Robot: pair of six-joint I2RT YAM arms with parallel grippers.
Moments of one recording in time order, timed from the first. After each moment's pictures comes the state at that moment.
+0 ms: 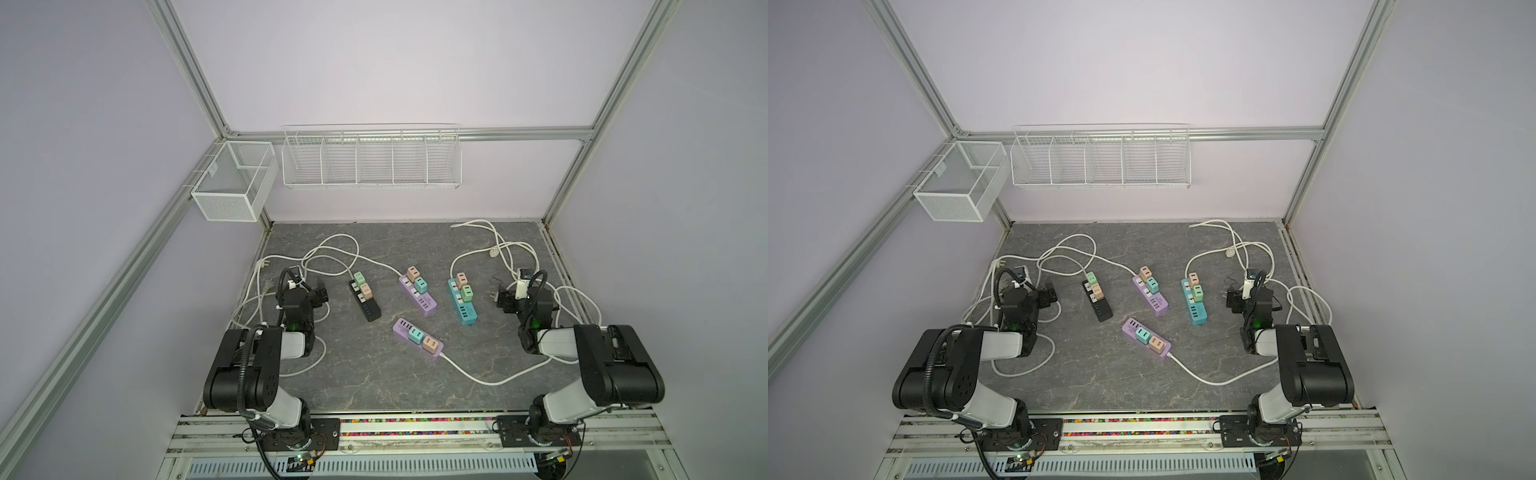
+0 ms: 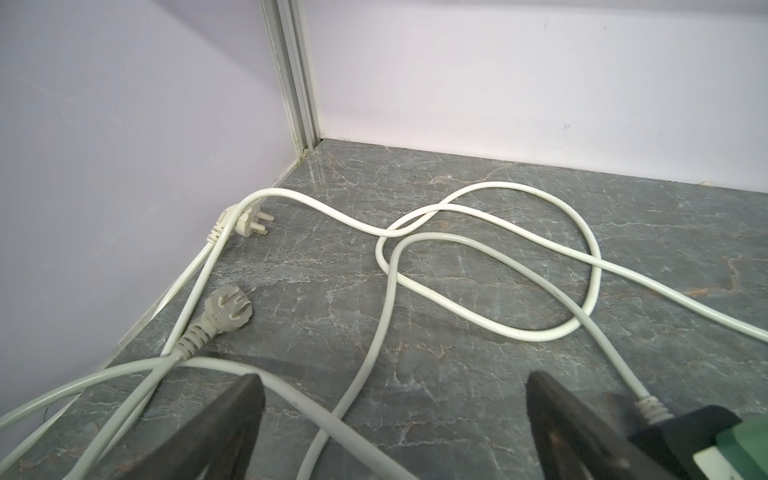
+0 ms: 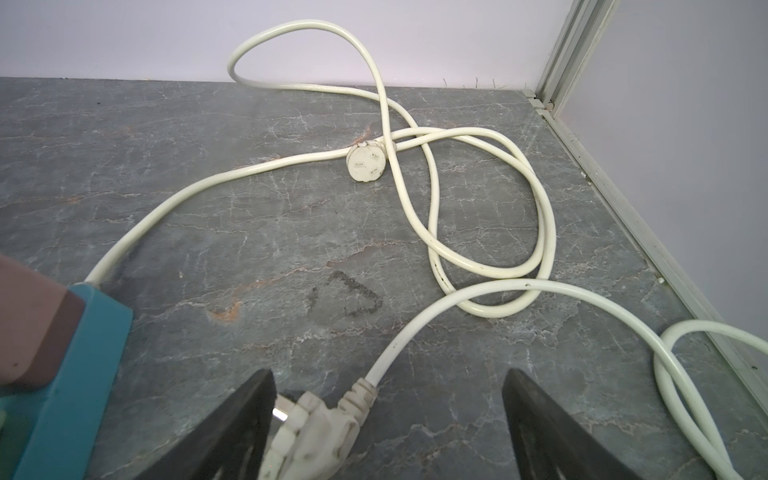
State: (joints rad) left arm -0.06 1.54 0.38 0.89 -0.23 -0.06; right arm 0.00 1.54 0.38 0.76 0.05 -0.01
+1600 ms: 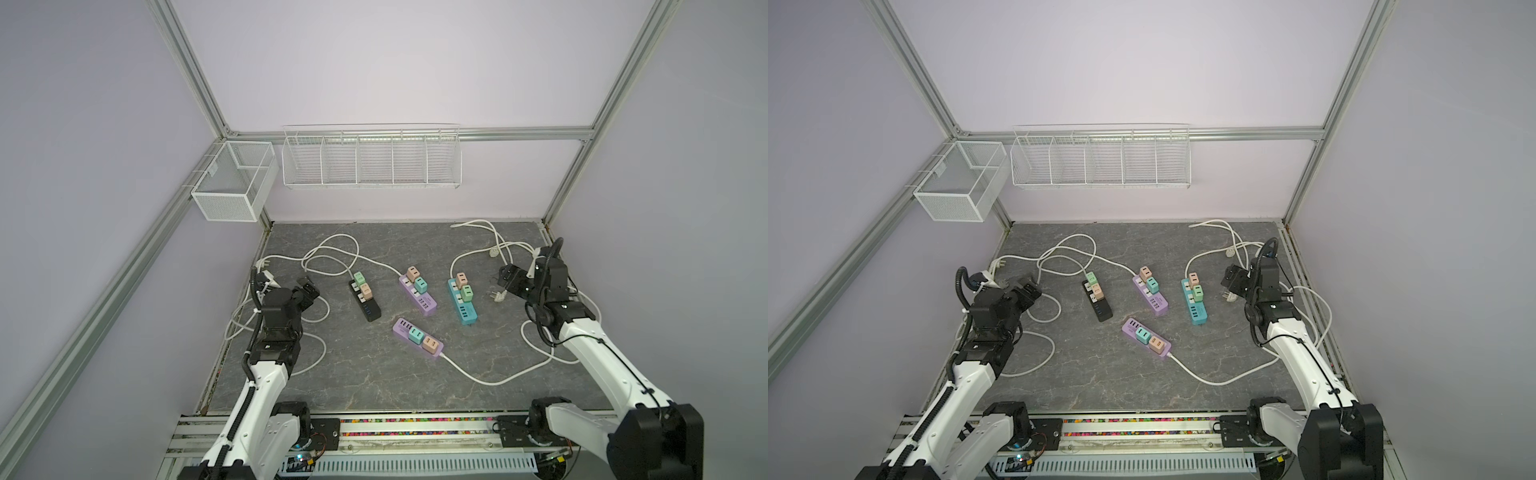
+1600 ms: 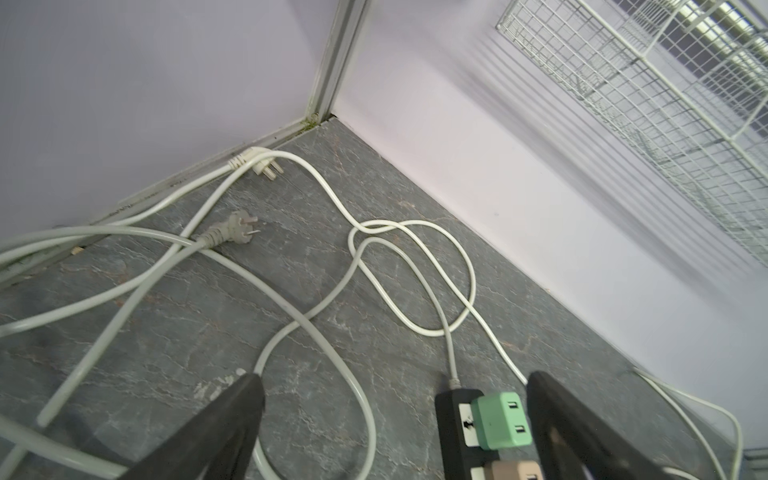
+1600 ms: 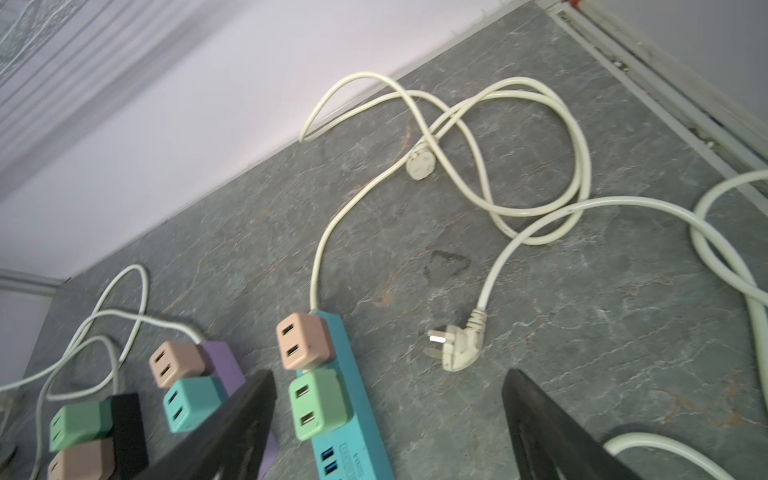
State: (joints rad) left arm -0.06 0.85 0.49 0.02 -0.17 -0.64; right arm 0.14 1.13 0.82 -0.28 0.04 0.52
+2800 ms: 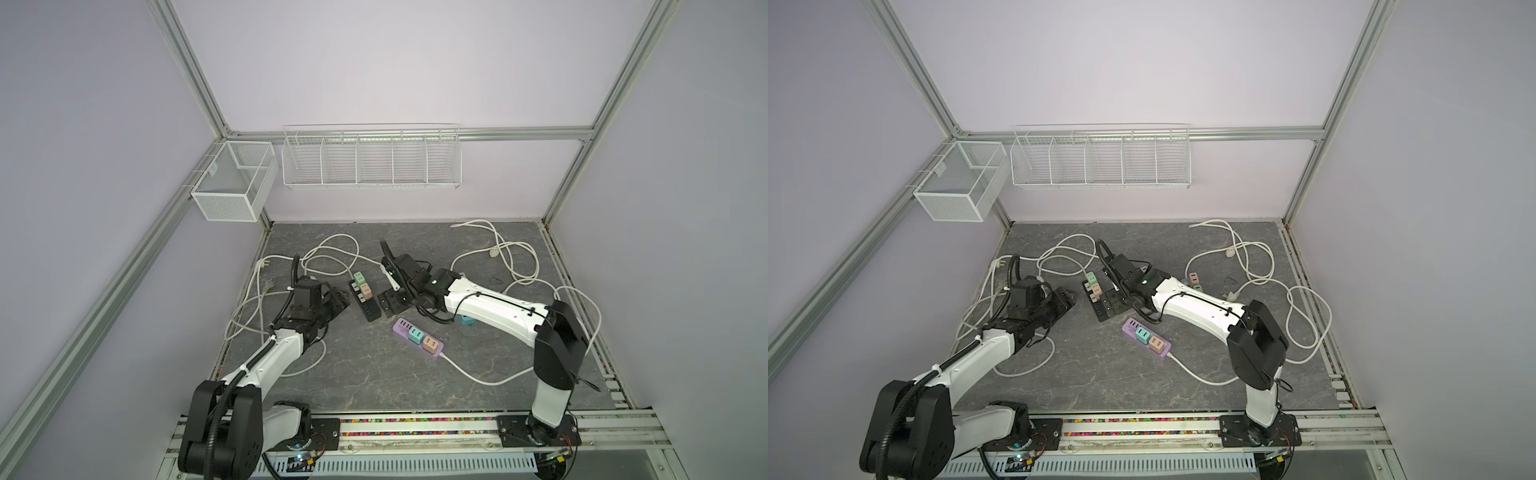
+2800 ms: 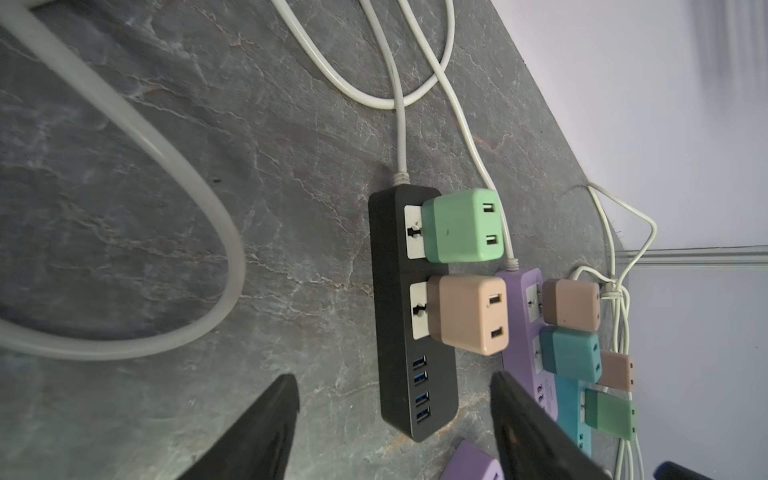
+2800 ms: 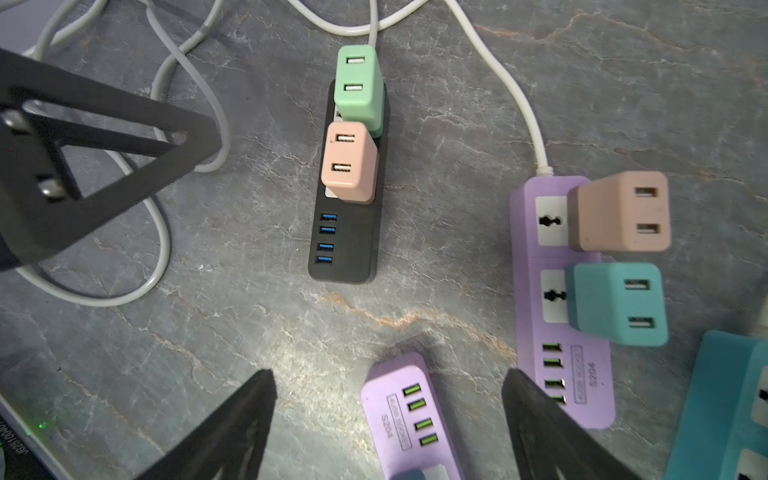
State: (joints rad) left arm -0.20 1.24 0.57 -0.03 0.19 -0.84; right arm 0.92 1.88 1.56 -0.64 0.10 0.30
